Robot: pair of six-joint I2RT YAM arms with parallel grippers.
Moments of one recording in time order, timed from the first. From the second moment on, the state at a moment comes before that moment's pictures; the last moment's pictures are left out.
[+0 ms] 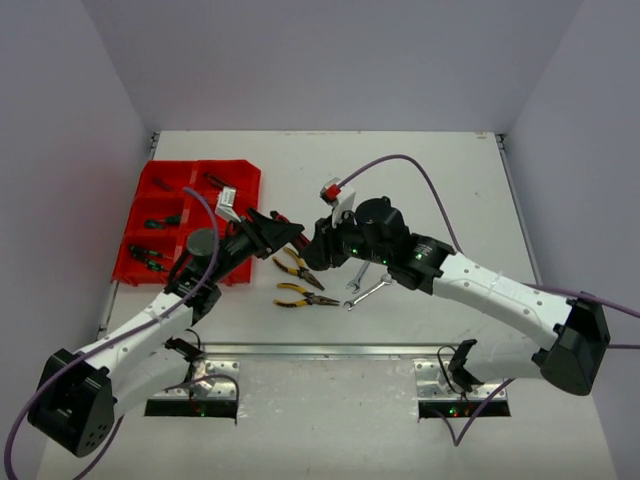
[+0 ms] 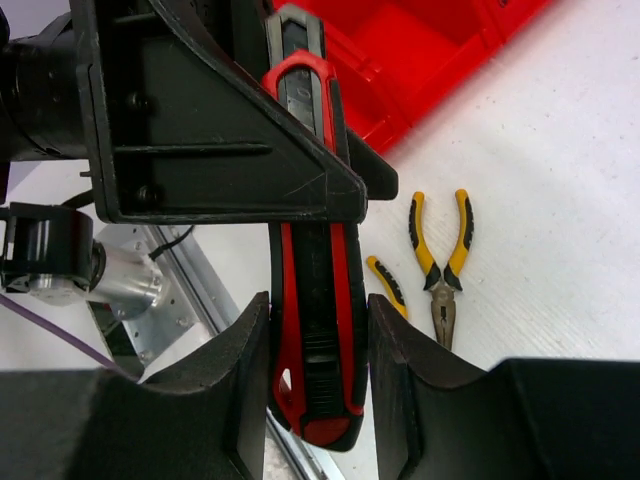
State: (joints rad) left arm -0.43 0.93 0.42 0.49 0.31 -1.07; right arm 0.90 1.27 0.99 -0.10 -0.12 0.30
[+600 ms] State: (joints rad) left arm -0.30 1.31 1.06 0.03 -0.23 -0.83; right arm 0.91 1.06 0.80 -0.15 0.16 0.36
